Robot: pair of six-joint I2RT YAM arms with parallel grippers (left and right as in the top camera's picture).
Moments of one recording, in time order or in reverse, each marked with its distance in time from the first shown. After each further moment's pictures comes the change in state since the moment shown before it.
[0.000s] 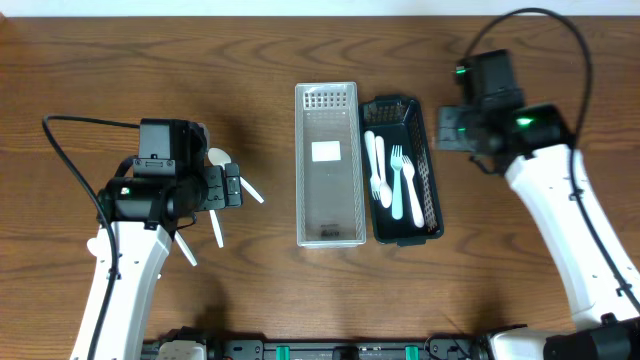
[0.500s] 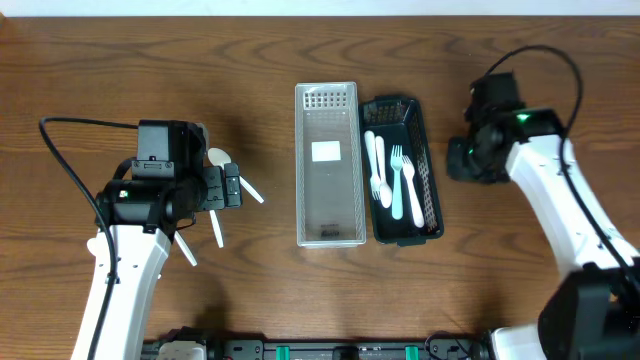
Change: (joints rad) left arm 0.000 -0.012 0.000 0.000 0.000 0.000; right arm -0.085 0.105 -0.168 -0.053 -0.137 0.003
